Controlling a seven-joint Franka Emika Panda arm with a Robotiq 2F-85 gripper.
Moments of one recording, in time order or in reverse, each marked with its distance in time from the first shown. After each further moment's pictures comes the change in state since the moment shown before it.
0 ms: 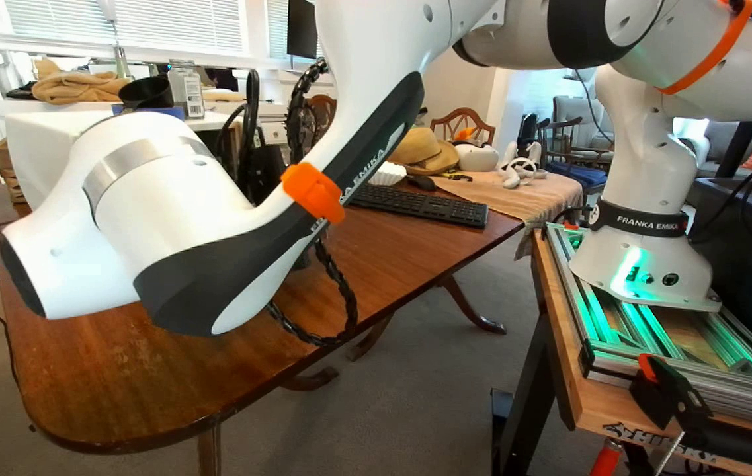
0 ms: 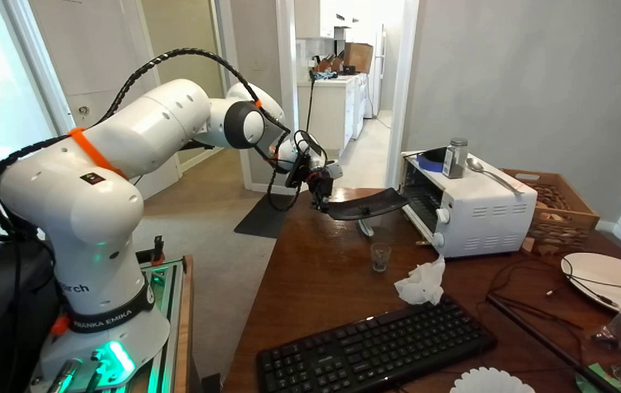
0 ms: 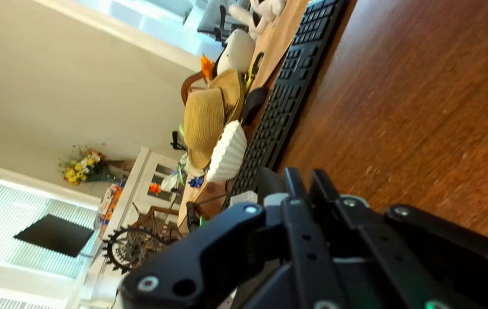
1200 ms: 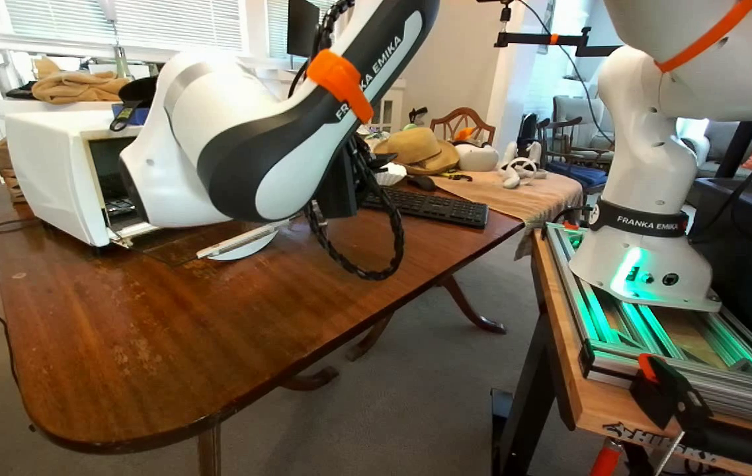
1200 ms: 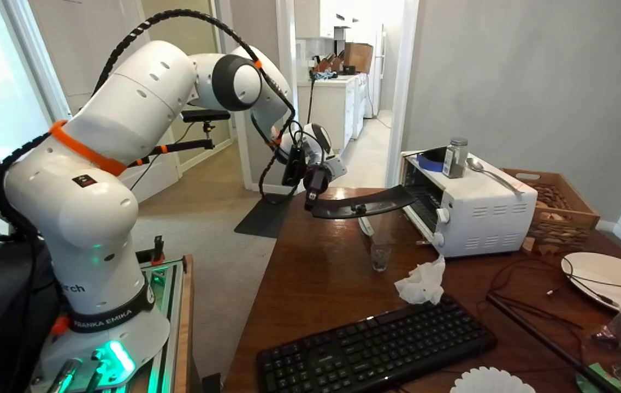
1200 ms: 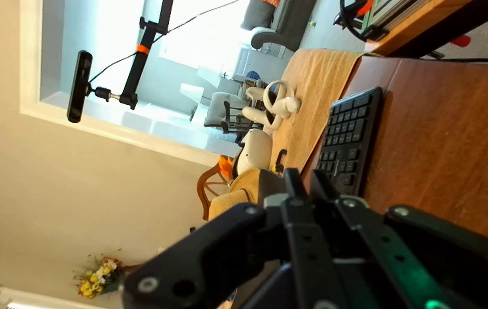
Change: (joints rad) arm -0.103 -0.307 -0.003 -0.437 0.141 -0.030 0.264
